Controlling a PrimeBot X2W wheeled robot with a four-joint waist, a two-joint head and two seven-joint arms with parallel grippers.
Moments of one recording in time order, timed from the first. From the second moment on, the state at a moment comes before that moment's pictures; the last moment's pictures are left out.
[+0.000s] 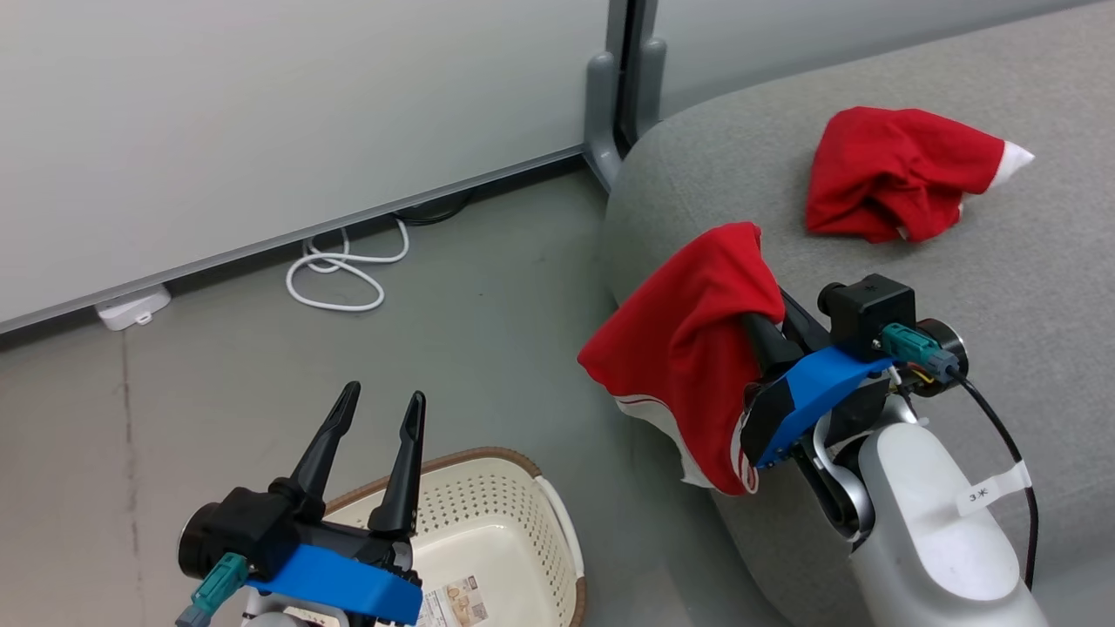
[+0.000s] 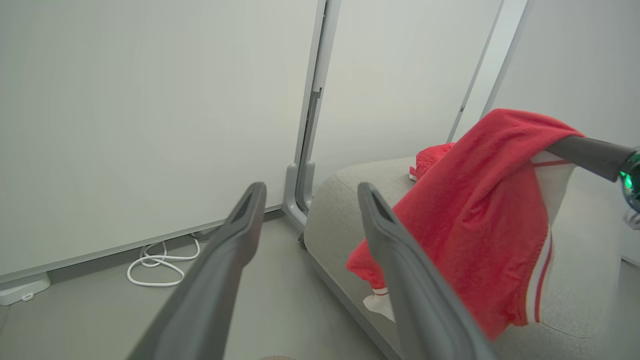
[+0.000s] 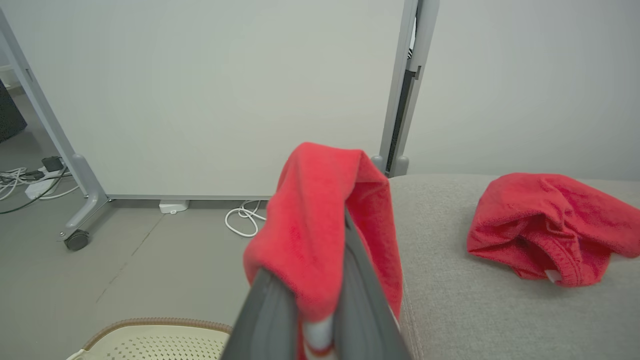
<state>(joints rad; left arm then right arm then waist) -0.08 0.21 -0.32 0.15 -0.39 -0.11 -0.26 -0.48 -0.05 0.19 0.41 0.13 0.13 -0.01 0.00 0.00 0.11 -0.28</state>
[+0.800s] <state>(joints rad) -0.07 0.20 -0.29 0.16 -0.35 -0.13 -0.26 -0.44 -0.05 0.19 0.35 0.16 0.13 -0.02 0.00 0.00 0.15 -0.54</state>
